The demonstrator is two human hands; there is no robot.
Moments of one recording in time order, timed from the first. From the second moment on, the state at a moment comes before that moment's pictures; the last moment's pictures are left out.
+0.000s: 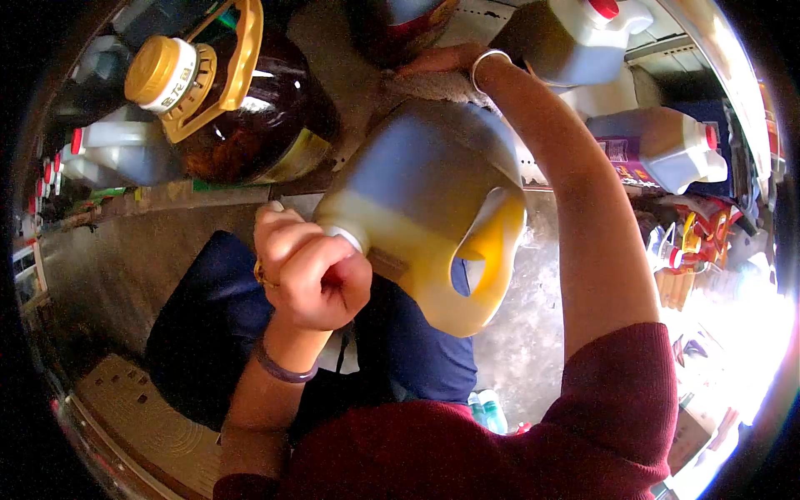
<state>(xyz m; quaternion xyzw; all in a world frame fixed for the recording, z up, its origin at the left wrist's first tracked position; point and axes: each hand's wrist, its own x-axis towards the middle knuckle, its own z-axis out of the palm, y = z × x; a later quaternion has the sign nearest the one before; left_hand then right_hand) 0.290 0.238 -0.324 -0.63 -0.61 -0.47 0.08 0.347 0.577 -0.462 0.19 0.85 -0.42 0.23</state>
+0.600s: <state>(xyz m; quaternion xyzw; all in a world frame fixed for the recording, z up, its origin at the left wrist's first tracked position) 0.300 0.242 -0.324 -0.62 -0.61 -0.47 0.14 0.518 0.409 -0.334 0.14 0.88 -0.43 -0.17</state>
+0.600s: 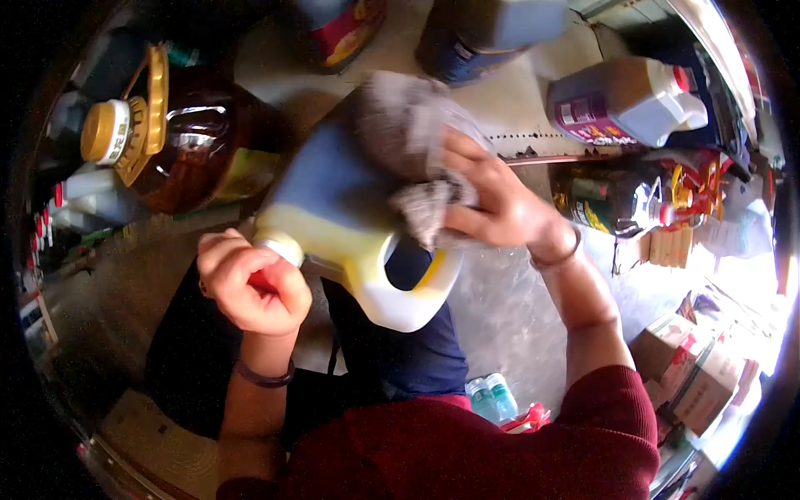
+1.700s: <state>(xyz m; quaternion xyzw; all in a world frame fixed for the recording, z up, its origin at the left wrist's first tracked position) 0.310 0.278 -0.313 -0.56 -0.67 -0.48 0.12 0.506 0.308 -0.302 0.33 0.86 -0.15 -0.37</state>
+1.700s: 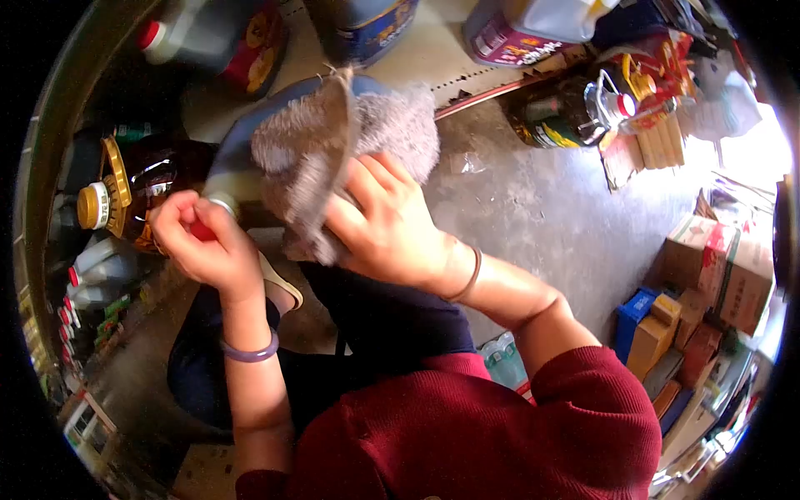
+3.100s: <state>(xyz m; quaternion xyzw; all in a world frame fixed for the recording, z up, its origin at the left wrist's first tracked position) 0.345 0.307 -0.274 -0.75 -0.61 -0.25 -0.05 1.062 0.292 -0.448 0.79 0.26 -0.11 -0.55</state>
